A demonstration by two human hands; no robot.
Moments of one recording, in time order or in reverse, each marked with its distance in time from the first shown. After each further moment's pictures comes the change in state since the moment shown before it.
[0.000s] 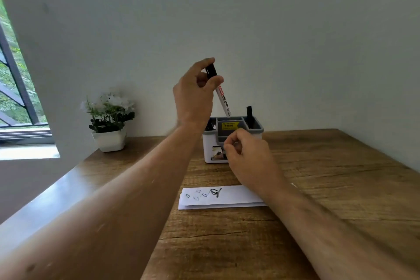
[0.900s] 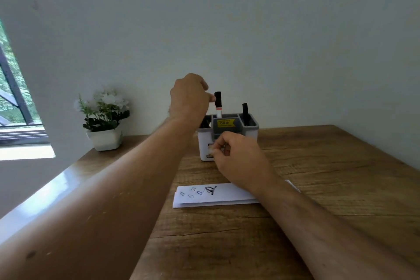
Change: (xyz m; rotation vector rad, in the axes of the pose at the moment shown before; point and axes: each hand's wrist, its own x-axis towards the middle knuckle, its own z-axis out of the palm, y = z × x) left_hand 0.016 -0.008 0.004 0.620 -0.206 -0.169; right_hand 0.001 -0.002 0.003 -0.051 -0.103 -0.024
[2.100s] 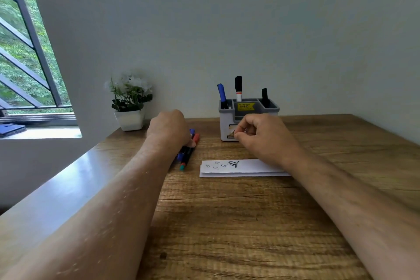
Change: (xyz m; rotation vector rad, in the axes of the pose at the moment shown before) left_hand -0.070 -0.082 -0.052 0.606 -0.384 -0.265; right_hand -0.010 -0.009 -0.011 -0.025 -0.074 -0.071
